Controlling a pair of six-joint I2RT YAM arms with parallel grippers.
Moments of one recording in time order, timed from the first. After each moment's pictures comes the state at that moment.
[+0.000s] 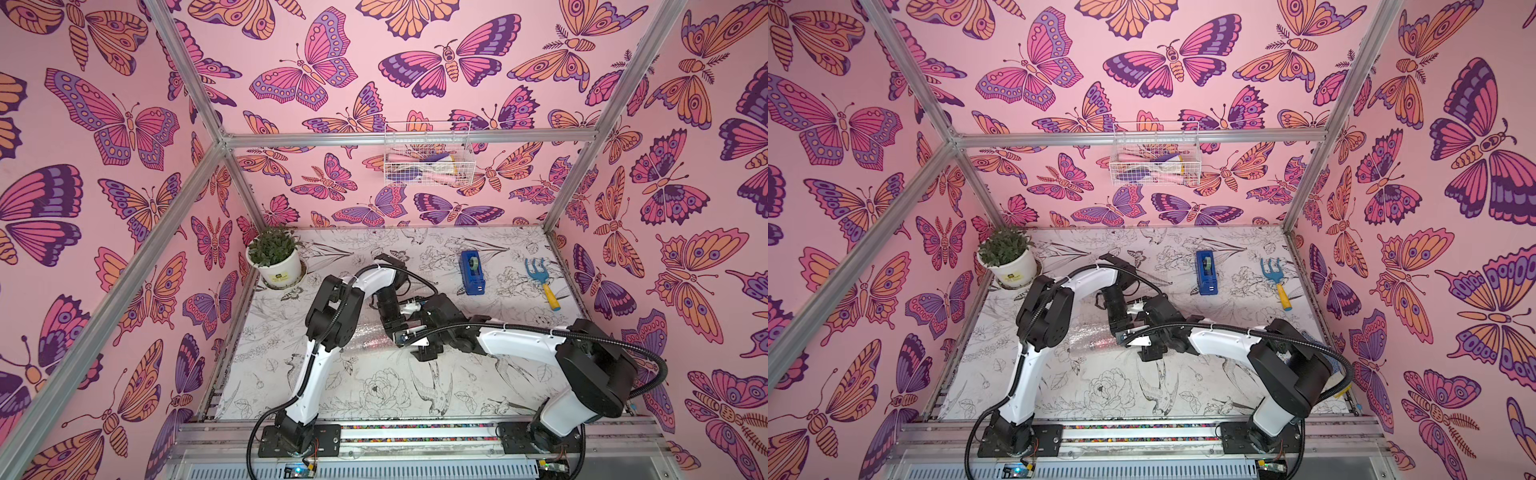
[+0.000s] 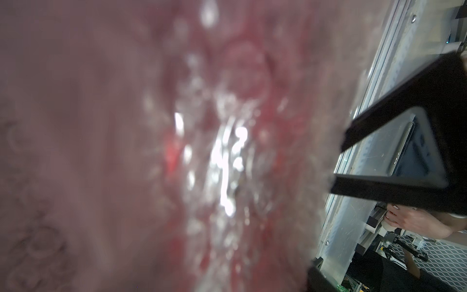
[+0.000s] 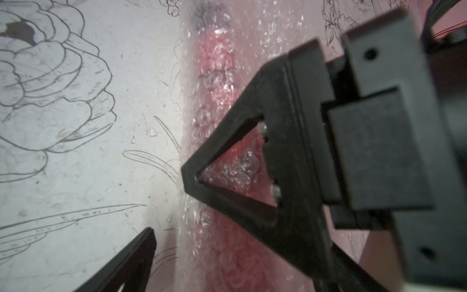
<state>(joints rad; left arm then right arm) -0.56 2.32 1.81 -1.43 0.50 0.84 0.83 1.64 0.85 -0.10 -0.16 -0.92</state>
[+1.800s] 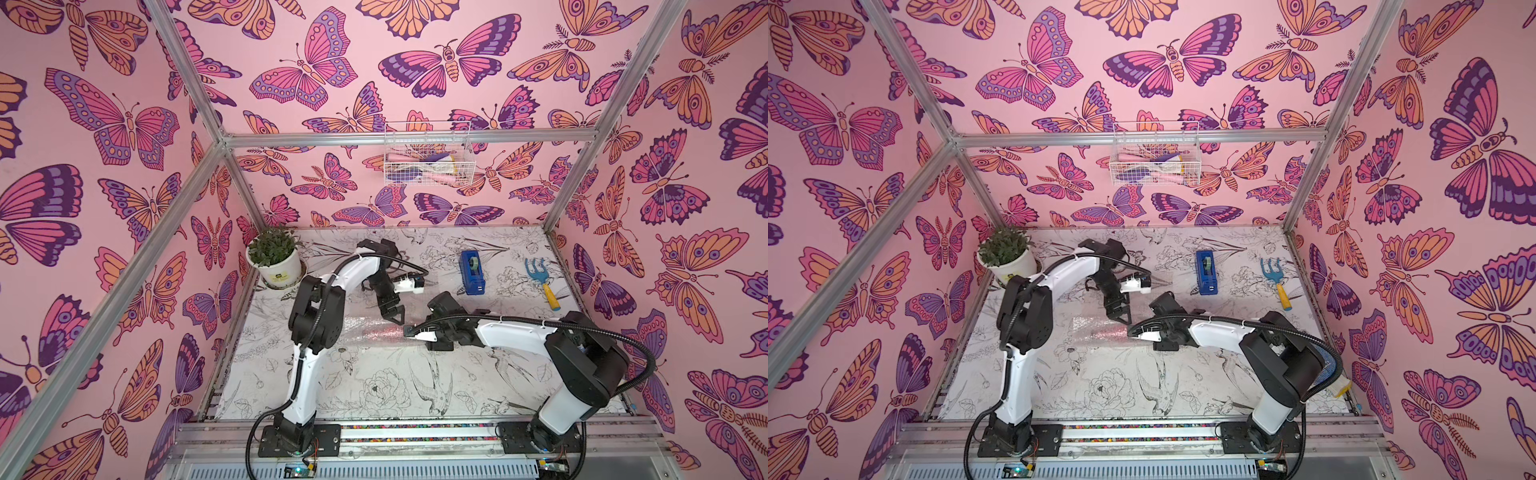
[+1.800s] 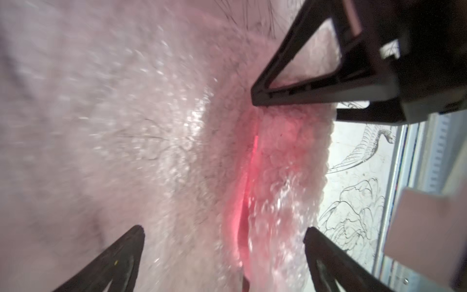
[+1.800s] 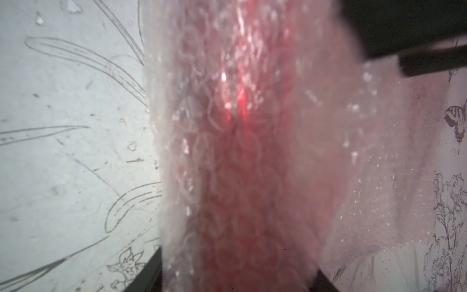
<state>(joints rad) -0.45 2.13 1.81 -1.20 0.49 0.90 0.76 1.68 0.87 -0.24 -0.04 -0.87</state>
